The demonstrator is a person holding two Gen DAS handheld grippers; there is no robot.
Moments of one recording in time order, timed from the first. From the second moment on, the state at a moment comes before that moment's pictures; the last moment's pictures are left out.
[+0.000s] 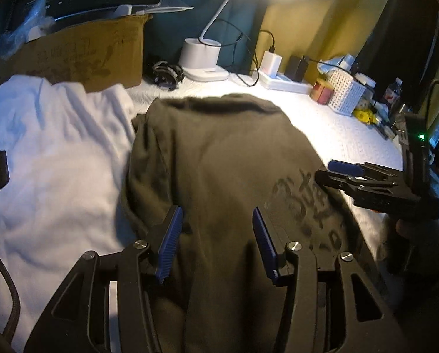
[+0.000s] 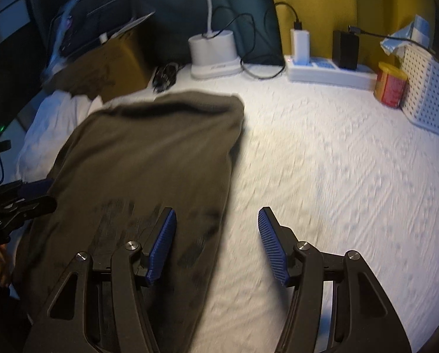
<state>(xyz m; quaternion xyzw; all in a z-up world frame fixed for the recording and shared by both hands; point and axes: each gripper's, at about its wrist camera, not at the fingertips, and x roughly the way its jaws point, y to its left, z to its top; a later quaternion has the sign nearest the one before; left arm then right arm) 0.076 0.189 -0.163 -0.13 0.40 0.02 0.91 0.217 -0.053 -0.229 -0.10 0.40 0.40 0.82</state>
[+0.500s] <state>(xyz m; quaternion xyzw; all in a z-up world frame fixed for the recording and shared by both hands) 0.028 0.179 -0.179 -0.13 0.41 0.07 0.90 0.151 -0.079 -0.238 -0.12 0.39 0.44 0.80</state>
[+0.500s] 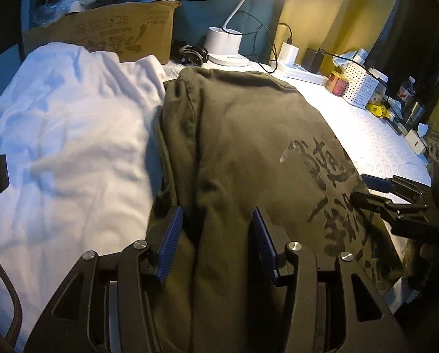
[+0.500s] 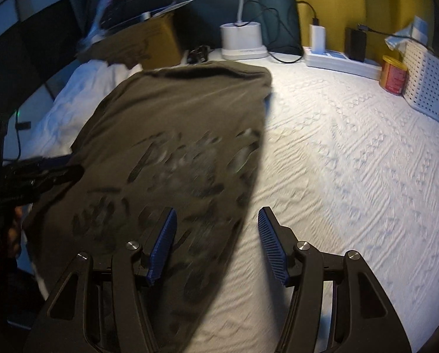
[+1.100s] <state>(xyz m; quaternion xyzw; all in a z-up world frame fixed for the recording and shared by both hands) 0.008 0.117 -0.155 -0.09 0.38 0.05 0.92 0.111 -0.126 -0.237 -0.10 0.38 0.45 0.80</state>
